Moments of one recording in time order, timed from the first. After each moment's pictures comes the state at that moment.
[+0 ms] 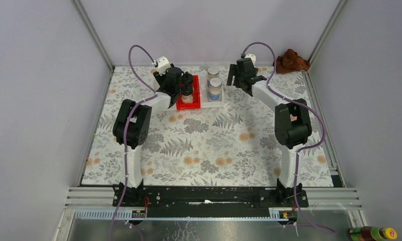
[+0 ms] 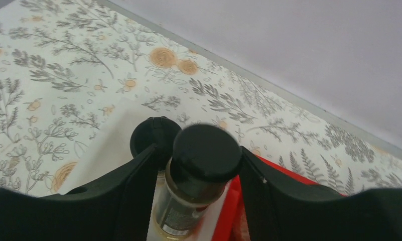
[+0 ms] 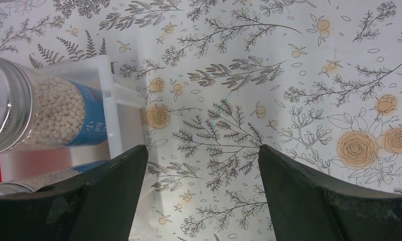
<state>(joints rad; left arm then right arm) -0.30 2.08 1.39 0.33 -0.72 -0.44 0.34 2.06 1.62 -0.22 0.25 0.36</state>
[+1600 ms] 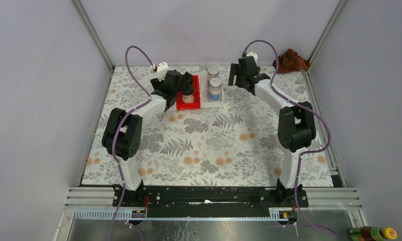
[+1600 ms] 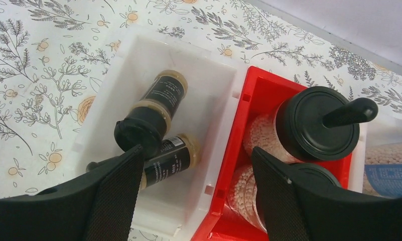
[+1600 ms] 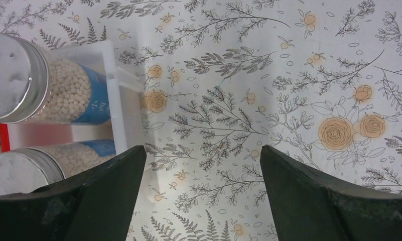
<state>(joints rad) -0.34 1.88 1.28 0.02 -0.59 -0.53 0.34 1.99 1.62 -0.31 0.24 0.34</state>
